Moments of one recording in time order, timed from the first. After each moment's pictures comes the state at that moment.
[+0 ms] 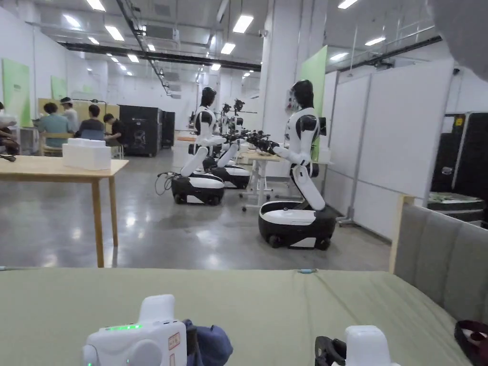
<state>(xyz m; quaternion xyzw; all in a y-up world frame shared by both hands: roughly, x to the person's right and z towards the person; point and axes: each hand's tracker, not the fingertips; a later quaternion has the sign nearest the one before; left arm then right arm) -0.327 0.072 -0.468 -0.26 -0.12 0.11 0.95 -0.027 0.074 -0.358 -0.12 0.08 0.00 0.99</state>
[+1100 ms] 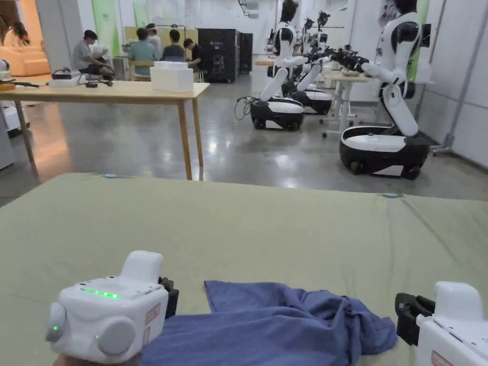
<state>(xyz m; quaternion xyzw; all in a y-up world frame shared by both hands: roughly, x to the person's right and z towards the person) -0.461 0.016 -0.330 -0.29 0.03 0.03 0.96 -0.030 0.008 -0.355 -0.19 0.11 0.00 0.98</state>
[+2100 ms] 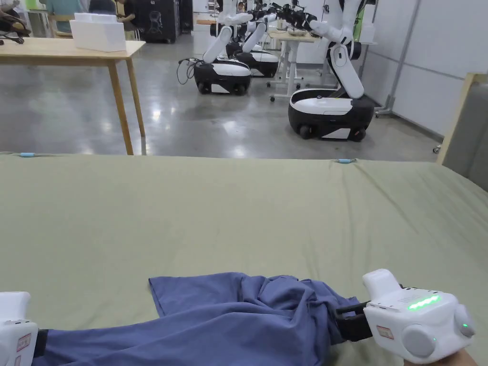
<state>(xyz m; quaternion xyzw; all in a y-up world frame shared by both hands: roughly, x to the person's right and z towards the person) -0.545 -0.059 -0.422 -0.43 0.11 0.00 0.89 -0.002 -0.109 -0.527 -0.36 0.13 0.16 0.91</state>
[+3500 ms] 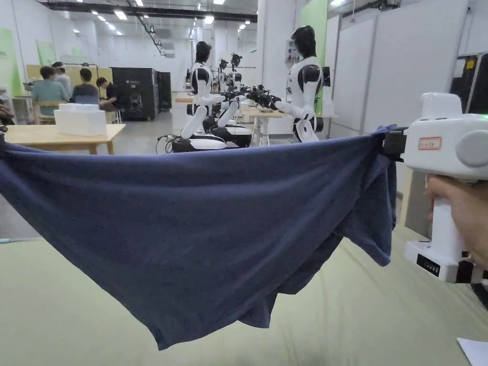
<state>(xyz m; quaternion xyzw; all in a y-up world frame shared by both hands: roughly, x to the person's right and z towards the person) -0.554 0.268 -0.508 -0.09 0.14 -0.02 0.99 0.050 0.270 -0.518 -0.08 0.03 -0.02 1.00</state>
